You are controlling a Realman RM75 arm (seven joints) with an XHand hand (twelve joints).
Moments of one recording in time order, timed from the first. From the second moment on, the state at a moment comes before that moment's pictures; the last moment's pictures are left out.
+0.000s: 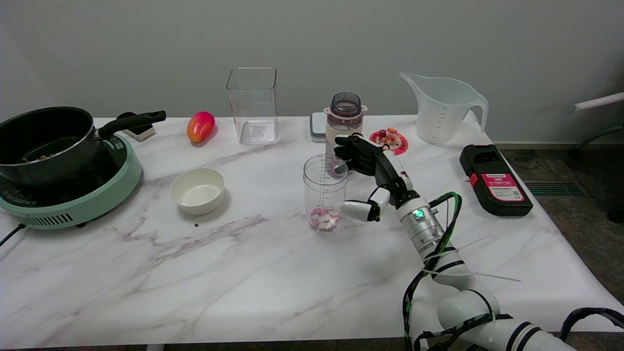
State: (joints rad) arm -0.01 -1.20 -1.88 1.20 0.62 0.71 1.16
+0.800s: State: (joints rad) arm 0.08 -1.24 -1.93 1.10 0.61 0.70 1.20
